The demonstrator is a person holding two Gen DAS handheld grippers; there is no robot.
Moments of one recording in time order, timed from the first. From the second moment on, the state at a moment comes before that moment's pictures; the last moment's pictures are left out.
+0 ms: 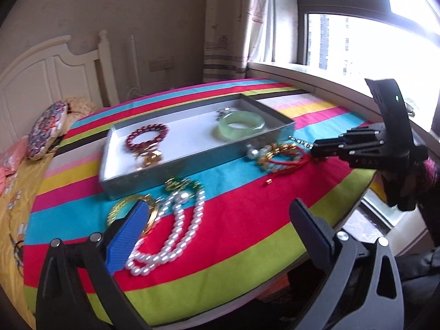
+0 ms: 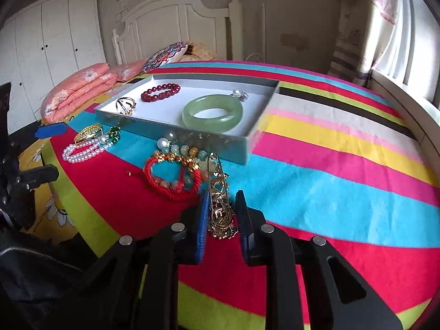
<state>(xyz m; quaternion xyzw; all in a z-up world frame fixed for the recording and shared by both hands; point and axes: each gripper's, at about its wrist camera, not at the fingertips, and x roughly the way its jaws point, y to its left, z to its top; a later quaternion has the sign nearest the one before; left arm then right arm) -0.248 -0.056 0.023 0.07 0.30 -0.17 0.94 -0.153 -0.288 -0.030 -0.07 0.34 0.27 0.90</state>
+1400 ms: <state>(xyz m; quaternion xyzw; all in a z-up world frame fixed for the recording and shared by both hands) -0.175 -0.151 0.042 0.21 0.26 -0.36 0.87 -0.177 -0.359 -0.025 0.07 0.28 0.23 0.93</state>
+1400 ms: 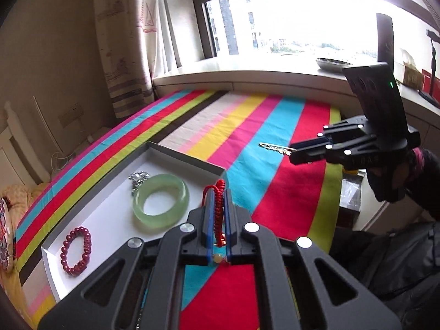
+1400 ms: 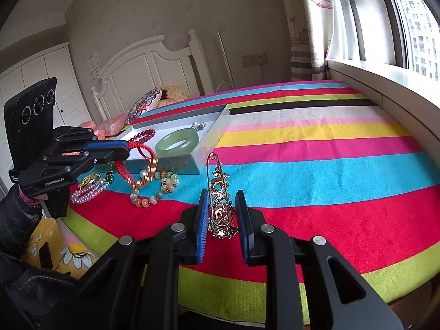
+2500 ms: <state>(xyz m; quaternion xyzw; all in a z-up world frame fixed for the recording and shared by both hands) -0.087 -0.059 0.051 0.07 0.30 -0.19 0.93 -0.020 -0.156 0.037 -0.07 0.35 0.24 0.90</state>
